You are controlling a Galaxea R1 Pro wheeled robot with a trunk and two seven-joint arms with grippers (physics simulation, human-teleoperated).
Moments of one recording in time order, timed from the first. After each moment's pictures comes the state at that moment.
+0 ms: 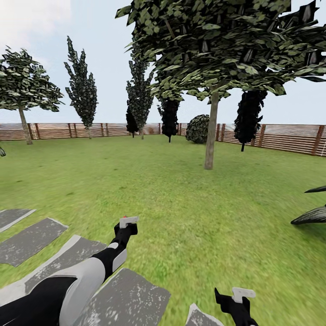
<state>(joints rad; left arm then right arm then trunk) -0.91 -0.12 0.03 -0.03 0.04 -0.45 0.06 -0.34 -0.05 -0.03 -0.38 -0.12 -0.30 0.02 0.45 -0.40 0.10</state>
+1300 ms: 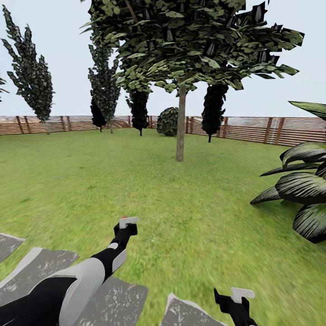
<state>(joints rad) -0.91 -0.12 0.03 -0.03 0.03 -0.45 0.06 -0.34 -0.04 -0.03 -0.38 -0.12 -0.30 0.02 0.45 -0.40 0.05</state>
